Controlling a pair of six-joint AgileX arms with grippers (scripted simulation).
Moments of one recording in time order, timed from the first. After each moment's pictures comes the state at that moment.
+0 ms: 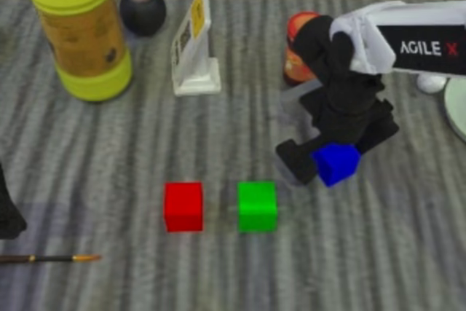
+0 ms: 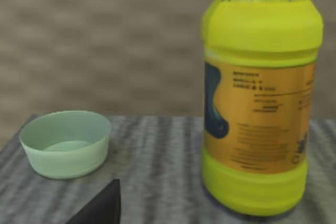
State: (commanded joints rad) left arm 0.02 0.00 0.00 0.00 0.00 0.00; right arm 0.46 2.30 1.62 -0.90 0.00 -0.05
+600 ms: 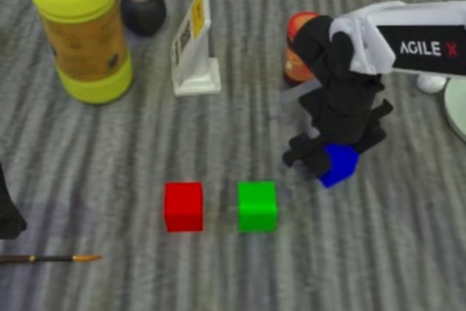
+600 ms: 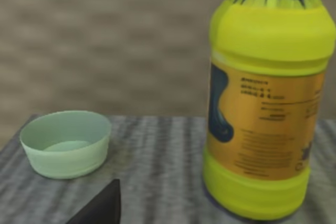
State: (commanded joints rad) left arm 0.02 0.00 0.00 0.00 0.00 0.00; right arm 0.46 2.30 1.62 -0.90 0.00 -0.05
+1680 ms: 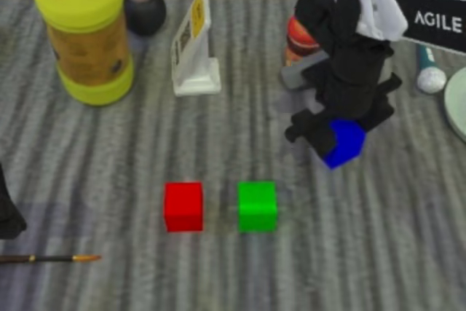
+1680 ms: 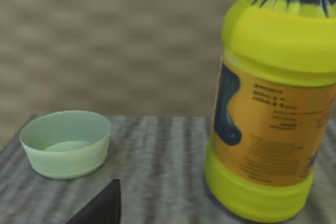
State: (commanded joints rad) left arm 0.02 0.00 0.00 0.00 0.00 0.00; right arm 0.47 2.23 1.74 -1.09 0.00 -0.05
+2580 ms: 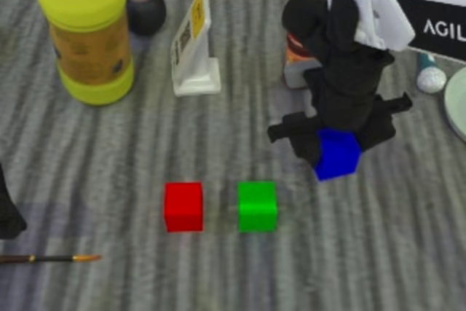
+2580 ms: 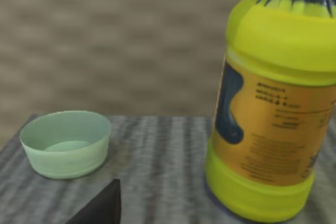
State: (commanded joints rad) left arm 0.02 0.00 0.00 0.00 0.00 0.00; right arm 0.55 2.10 1.63 -1.11 0.01 0.30
